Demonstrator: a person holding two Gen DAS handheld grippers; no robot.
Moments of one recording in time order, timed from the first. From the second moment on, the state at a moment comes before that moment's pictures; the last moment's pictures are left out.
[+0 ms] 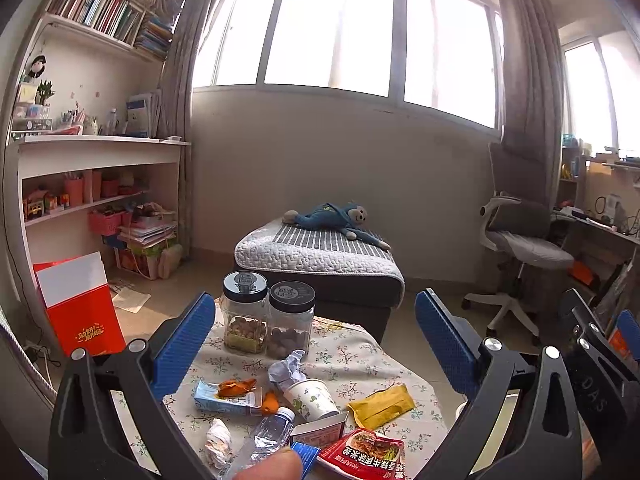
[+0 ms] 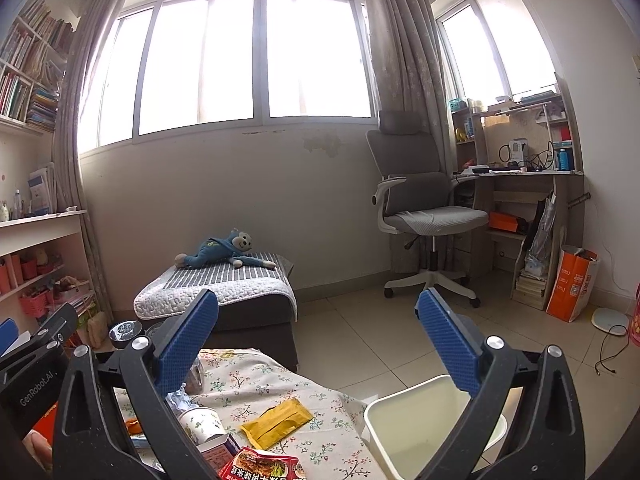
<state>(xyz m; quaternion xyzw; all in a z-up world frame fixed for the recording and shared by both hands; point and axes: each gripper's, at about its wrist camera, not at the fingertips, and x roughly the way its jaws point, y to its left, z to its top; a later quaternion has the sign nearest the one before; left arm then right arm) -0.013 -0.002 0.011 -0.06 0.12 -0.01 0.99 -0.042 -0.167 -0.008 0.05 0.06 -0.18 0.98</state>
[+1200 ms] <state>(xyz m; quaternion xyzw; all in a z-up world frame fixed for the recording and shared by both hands) -0.015 -0.005 0.006 -0.03 0.13 -0.01 0.99 -0.042 -0.166 -0.008 0.06 0.05 -0.18 0.98</state>
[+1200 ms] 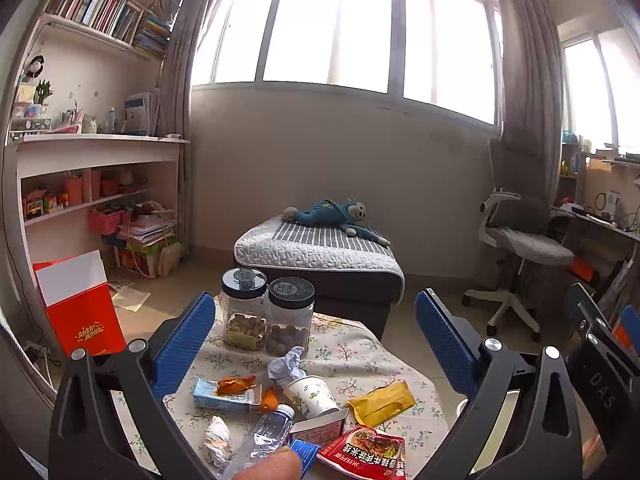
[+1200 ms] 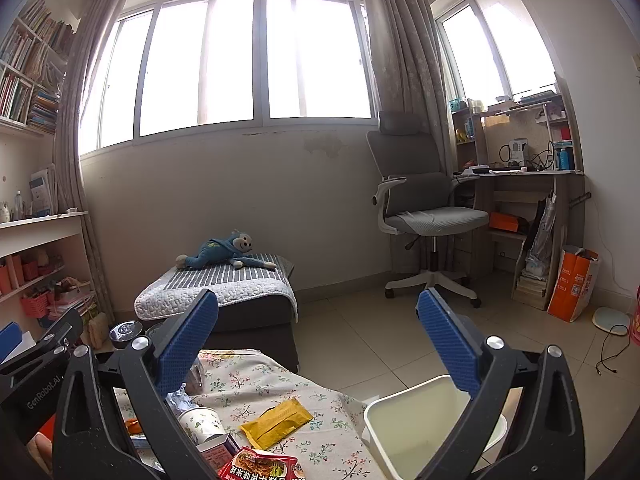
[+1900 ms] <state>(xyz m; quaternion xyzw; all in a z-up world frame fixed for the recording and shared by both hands) -0.011 -0.007 0.000 -0.02 0.15 0.00 0.99 -0.039 -0.169 -0.011 0.06 0.07 -0.18 0.98</state>
